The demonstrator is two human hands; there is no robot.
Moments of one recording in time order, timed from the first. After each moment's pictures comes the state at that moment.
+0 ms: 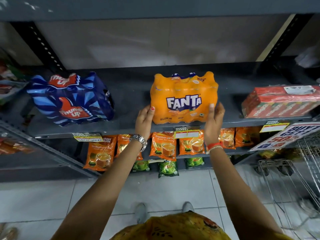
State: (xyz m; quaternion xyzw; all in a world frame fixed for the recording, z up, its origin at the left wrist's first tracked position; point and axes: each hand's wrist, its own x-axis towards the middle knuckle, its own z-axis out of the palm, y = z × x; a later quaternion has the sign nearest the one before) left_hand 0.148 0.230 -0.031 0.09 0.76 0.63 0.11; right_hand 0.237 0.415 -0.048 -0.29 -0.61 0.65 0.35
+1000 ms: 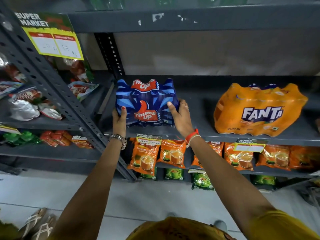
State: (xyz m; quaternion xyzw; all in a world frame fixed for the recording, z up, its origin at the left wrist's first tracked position) left_hand 0.027 -0.035 -0.042 -0.06 0.73 0.68 -0.02; right_hand 0.081 0.167 -0.025 -0.10 -0.77 0.61 0.16
